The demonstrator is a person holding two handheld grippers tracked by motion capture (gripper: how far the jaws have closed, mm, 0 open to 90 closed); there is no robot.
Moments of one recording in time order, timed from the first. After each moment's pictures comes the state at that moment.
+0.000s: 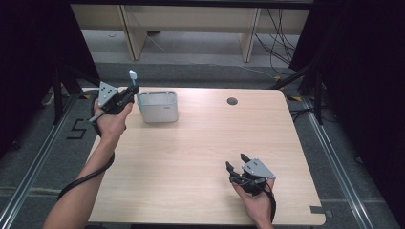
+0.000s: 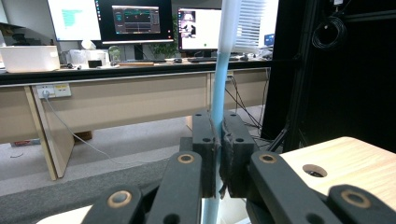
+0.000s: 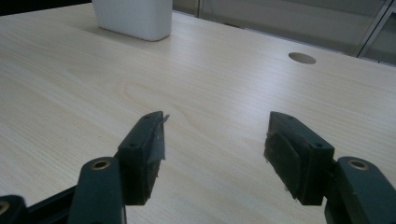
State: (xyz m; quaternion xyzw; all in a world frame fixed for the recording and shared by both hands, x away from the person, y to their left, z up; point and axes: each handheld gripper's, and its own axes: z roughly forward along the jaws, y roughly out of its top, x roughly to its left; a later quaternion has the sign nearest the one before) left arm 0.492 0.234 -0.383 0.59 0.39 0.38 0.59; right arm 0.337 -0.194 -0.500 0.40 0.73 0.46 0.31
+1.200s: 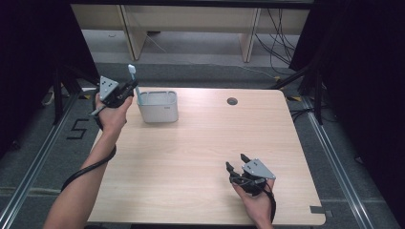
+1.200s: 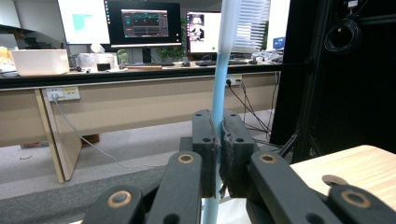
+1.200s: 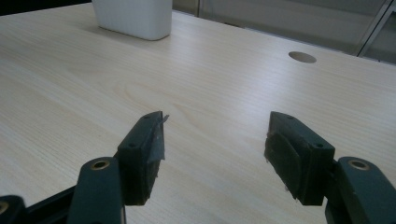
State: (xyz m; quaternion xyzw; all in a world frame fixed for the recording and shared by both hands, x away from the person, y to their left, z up) left arm 0.517 0.239 -0.384 0.58 0.40 0.40 0.59; right arm 0.337 -0.195 -0.501 0.40 0.72 0.46 0.32
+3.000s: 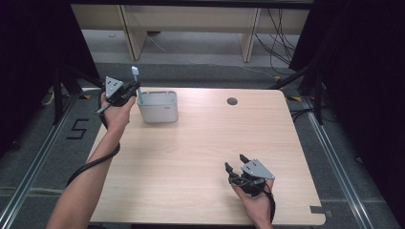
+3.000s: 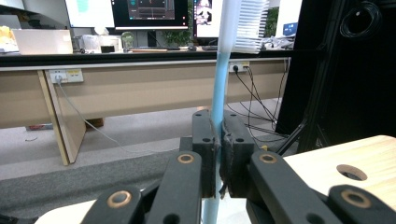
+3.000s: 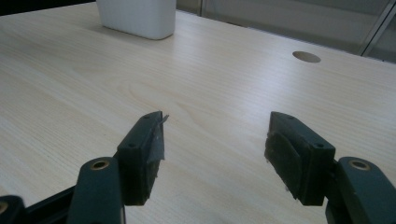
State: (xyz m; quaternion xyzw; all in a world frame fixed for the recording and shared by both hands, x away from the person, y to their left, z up) left arm 0.538 0.239 -0.405 0.59 0.42 0.39 0.57; right arm 0.336 -0.193 -0.501 0.40 0.73 0.46 0.32
